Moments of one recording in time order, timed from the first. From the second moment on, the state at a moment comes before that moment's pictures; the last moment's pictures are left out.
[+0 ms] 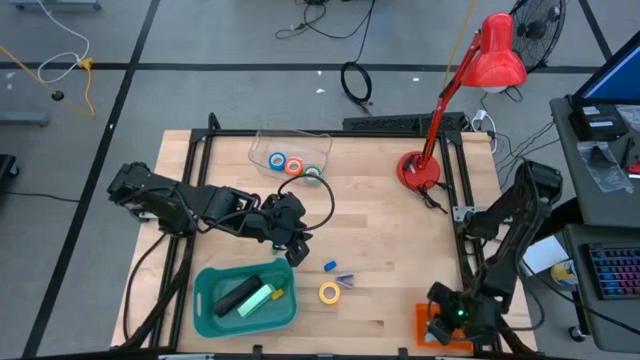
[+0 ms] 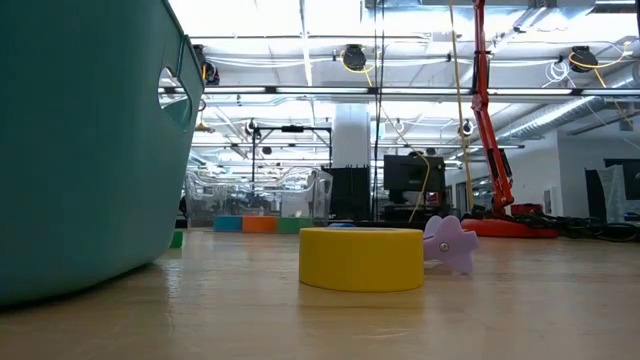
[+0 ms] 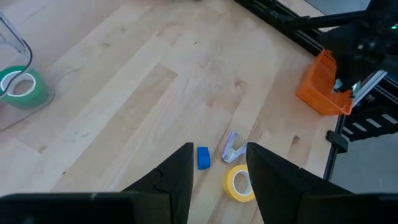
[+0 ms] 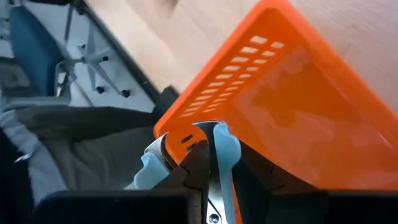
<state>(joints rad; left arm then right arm) -0.31 1.57 1.60 -0.87 -0.32 -0.79 1.18 1.39 0.72 -0.30 0.23 2.00</state>
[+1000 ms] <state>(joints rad) -0.28 1.59 1.59 -0.86 -0.33 -0.69 1.09 1.30 0.72 -0.31 0.32 1.94</state>
